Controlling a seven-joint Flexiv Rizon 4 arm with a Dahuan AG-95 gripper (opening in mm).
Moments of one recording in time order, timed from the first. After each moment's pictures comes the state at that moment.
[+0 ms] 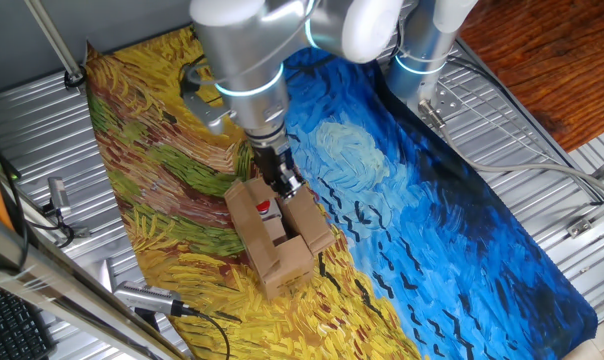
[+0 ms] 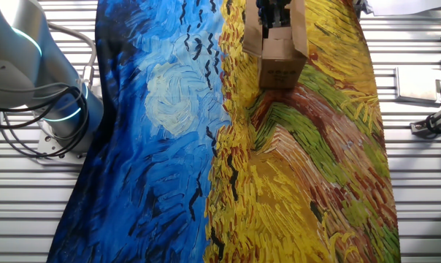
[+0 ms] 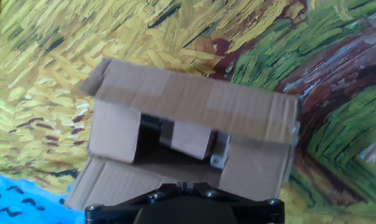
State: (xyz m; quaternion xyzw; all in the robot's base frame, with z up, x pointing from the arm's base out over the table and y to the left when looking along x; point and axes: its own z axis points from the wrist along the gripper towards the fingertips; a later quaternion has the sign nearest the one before) arm 0.470 0.196 0.169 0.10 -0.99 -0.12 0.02
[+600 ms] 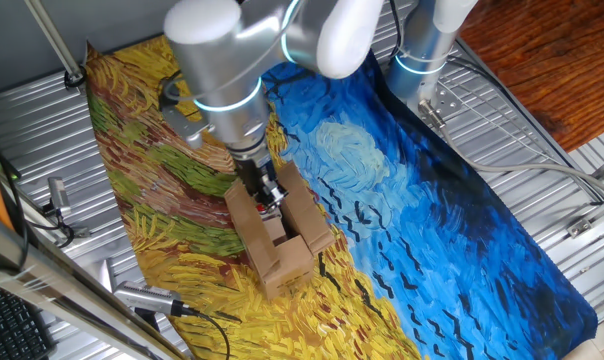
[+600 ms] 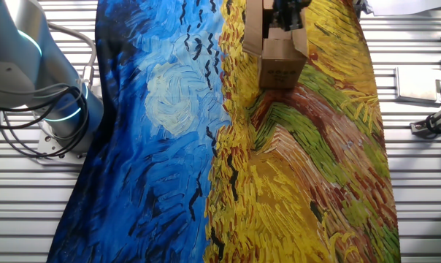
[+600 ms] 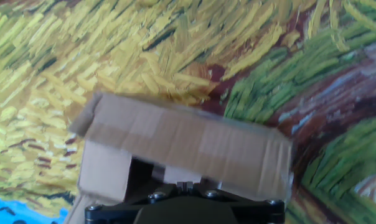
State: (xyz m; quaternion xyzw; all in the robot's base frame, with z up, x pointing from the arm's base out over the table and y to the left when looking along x) arm 0.511 0.197 0.166 0.11 -0.99 -0.12 0.02
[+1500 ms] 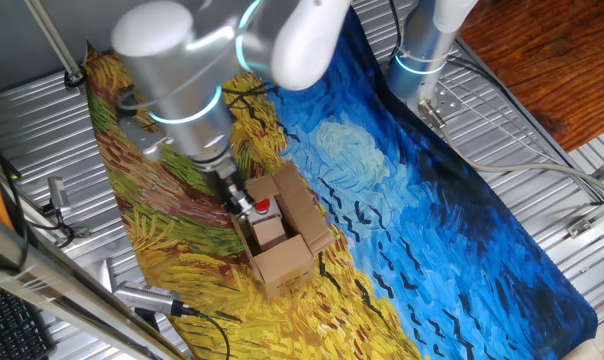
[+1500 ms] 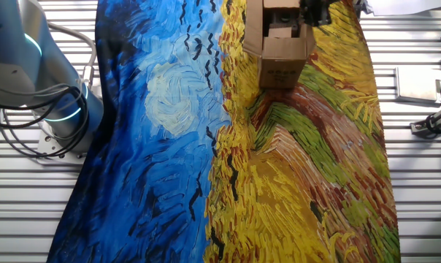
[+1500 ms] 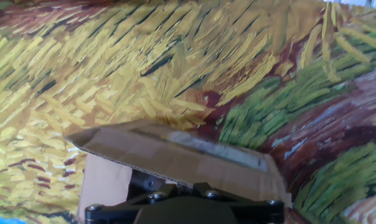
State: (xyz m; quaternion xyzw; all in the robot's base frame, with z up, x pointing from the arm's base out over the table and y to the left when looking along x) arm 0.567 0.188 0.170 0.12 -0.99 -0.11 0.03
